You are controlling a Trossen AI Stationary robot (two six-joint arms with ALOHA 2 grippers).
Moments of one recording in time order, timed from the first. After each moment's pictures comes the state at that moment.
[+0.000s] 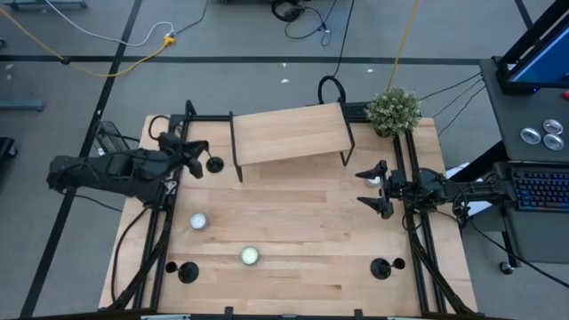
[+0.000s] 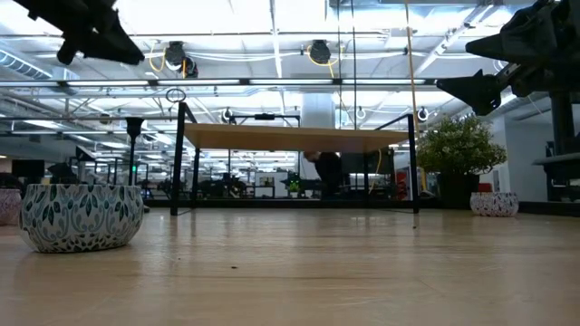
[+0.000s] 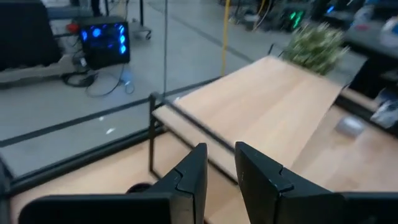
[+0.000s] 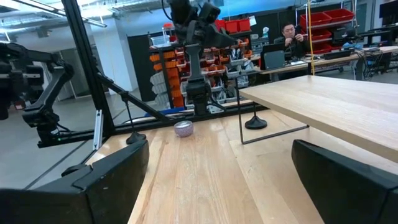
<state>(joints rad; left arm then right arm) -0.05 0.54 0.69 -0.67 -0.79 -0.57 0.04 0.07 0.02 0.13 0.08 0.17</state>
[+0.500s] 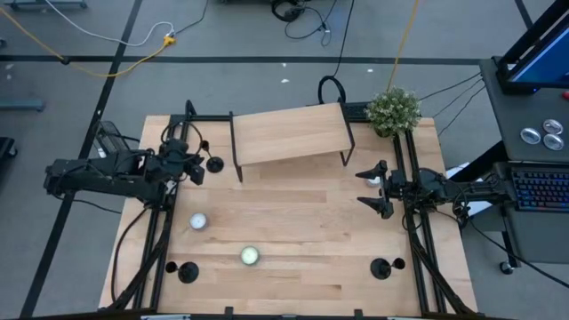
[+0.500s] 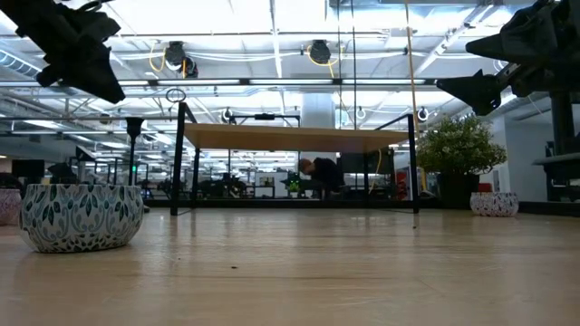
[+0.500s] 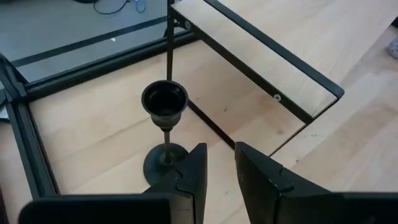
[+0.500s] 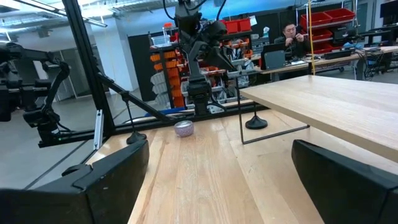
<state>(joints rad) 0.04 0.59 0.69 -0.95 -0.57 -0.77 0.04 0.07 0.02 0.13 0.08 0.17</state>
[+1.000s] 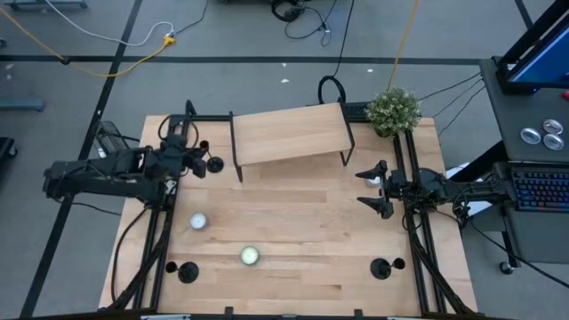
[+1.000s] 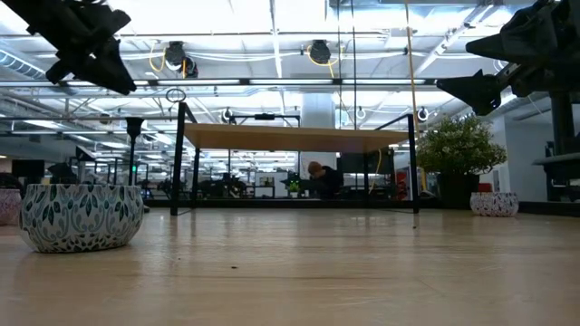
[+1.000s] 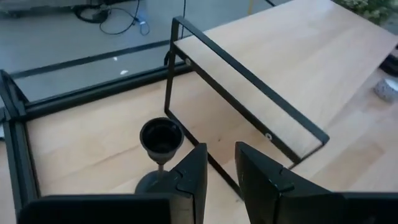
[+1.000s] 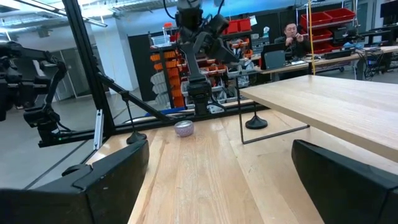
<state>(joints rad) 0.09 0.60 0.70 -0.83 -0.60 -0.75 0.04 0.07 0.02 0.13 0.08 0.17</state>
